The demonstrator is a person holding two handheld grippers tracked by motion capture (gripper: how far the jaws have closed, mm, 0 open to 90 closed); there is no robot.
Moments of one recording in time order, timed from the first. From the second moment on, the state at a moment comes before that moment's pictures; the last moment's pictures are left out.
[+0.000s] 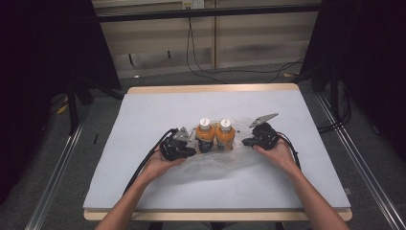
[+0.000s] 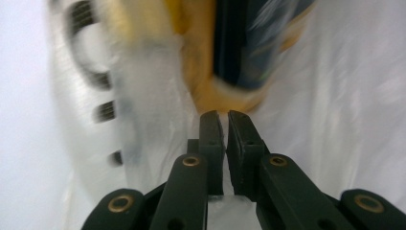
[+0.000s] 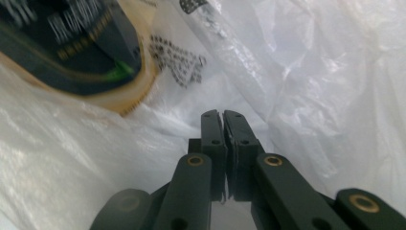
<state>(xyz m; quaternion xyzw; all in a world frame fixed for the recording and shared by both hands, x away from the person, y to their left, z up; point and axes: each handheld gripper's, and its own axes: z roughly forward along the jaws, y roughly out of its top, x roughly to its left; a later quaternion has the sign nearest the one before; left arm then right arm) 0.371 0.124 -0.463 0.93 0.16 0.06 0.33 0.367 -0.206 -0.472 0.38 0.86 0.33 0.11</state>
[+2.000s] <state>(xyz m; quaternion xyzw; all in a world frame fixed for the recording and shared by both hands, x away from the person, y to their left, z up) 0.365 0.168 -0.464 0.95 0.13 0.11 0.26 0.359 -0.236 -0.461 0.34 0.91 0.21 0.10</state>
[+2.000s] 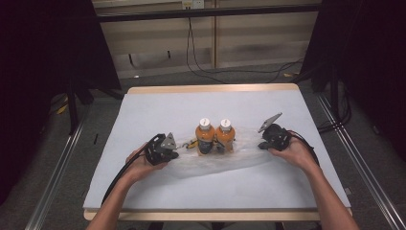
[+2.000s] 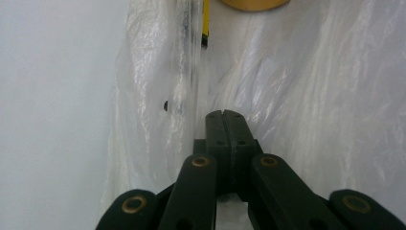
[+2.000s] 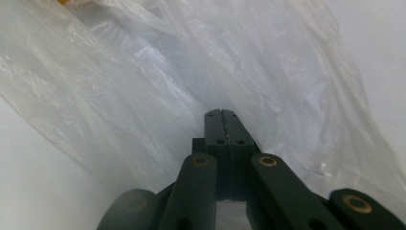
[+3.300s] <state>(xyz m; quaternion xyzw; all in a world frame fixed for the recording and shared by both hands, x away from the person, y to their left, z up) 0.359 0.174 -0.442 0.90 0.19 0.09 0.39 0.344 -0.241 -0.438 0.33 0.87 0.36 0.11</state>
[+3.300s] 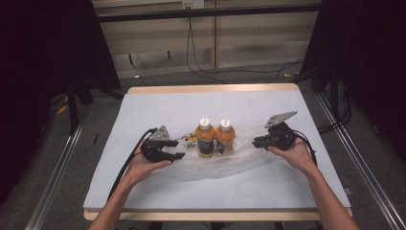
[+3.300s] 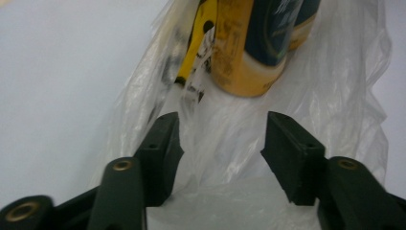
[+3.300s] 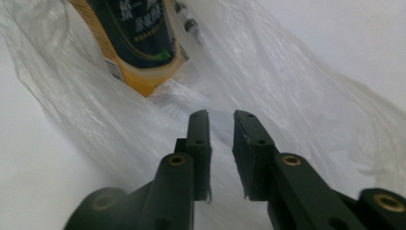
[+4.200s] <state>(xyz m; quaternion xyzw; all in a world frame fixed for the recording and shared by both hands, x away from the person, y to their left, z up) 0.336 0.129 -0.421 0.87 0.13 0.02 0.47 0.342 -0.194 -0.421 0.30 0.86 0.41 0.09</state>
